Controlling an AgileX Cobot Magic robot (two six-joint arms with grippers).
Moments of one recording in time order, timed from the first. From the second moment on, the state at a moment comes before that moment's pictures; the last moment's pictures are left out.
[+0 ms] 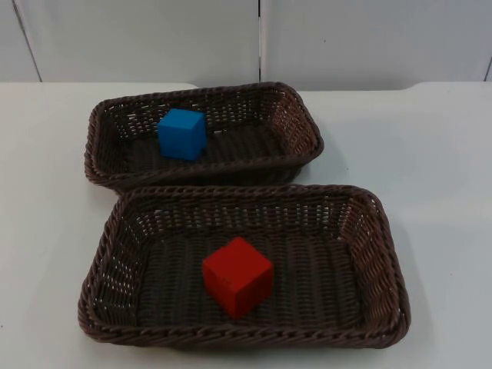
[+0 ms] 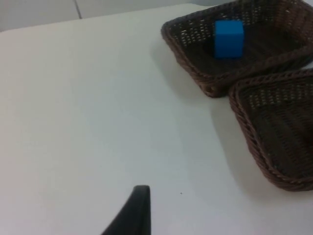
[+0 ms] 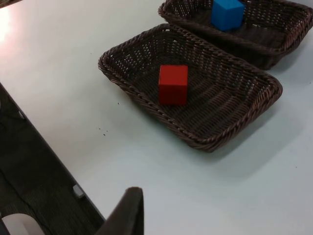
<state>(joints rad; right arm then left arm) 0.86 0.00 -0.52 -0.02 1.08 0.01 -0.12 0.00 -0.50 -0.02 1.09 0.05</state>
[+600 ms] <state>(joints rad) 0.86 0.00 -0.52 -0.02 1.08 0.01 -0.01 0.00 -0.50 -0.02 1.09 0.05</state>
